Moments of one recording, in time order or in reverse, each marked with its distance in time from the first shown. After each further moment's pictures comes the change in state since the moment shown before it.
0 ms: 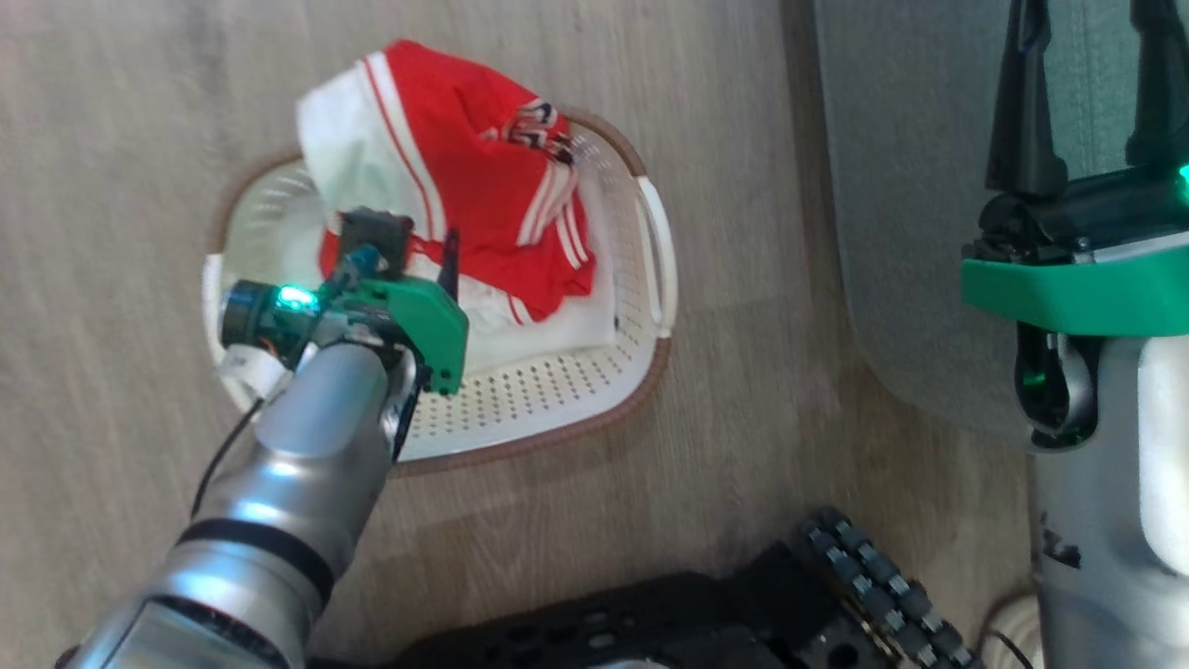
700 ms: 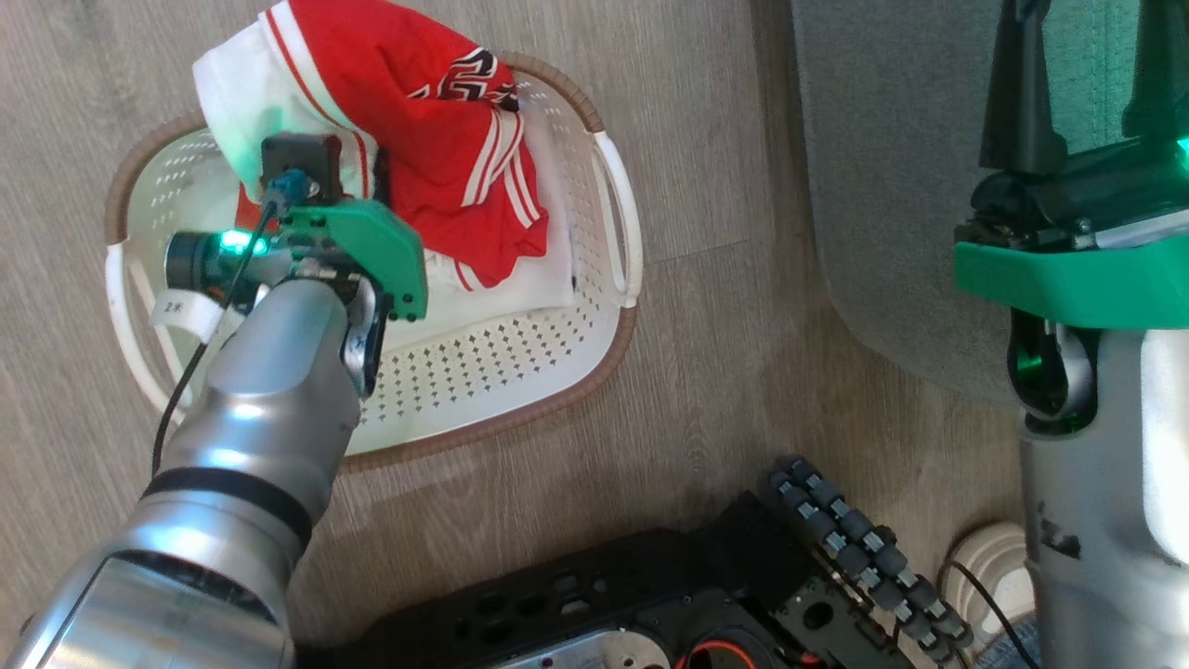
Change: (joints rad) left arm -0.105 0.014 0.087 0.049 -0.058 0.030 -0.015; right arm -0.035 0.000 0.035 -0.030 0.040 0.000 0.000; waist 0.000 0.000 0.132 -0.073
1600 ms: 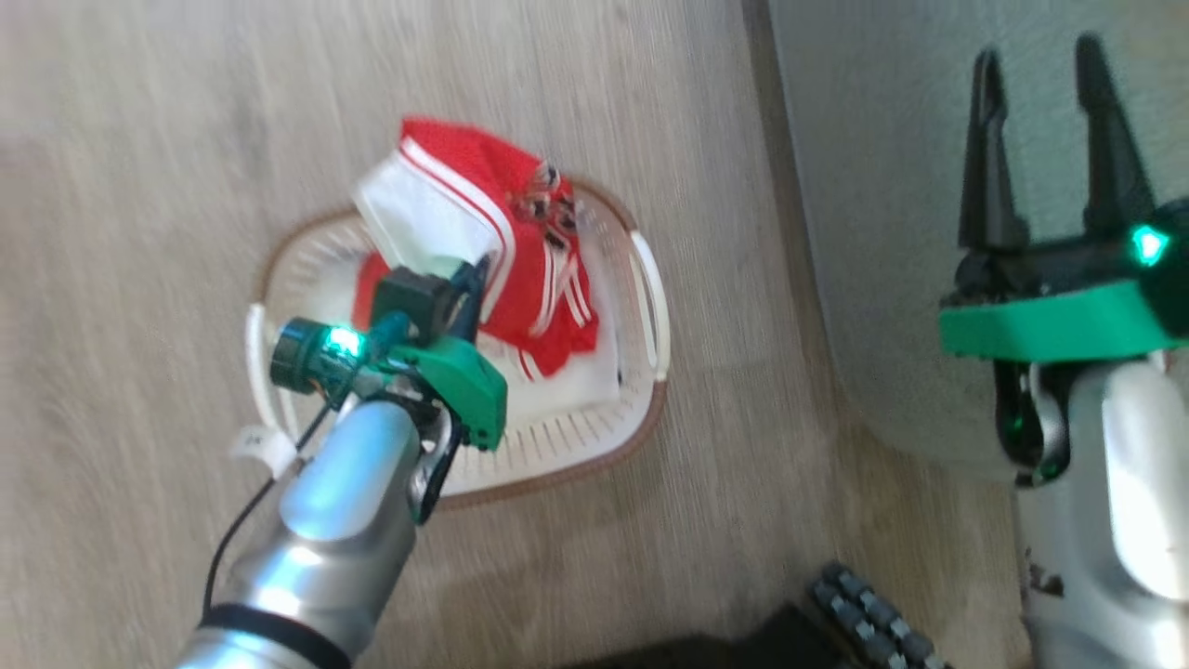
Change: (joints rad) left arm 0.293 -0.001 0.005 -0.336 0.161 -0.090 -0.001; right arm 0.089 0.000 -0.044 0.124 -0.030 0.000 0.000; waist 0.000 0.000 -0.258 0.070
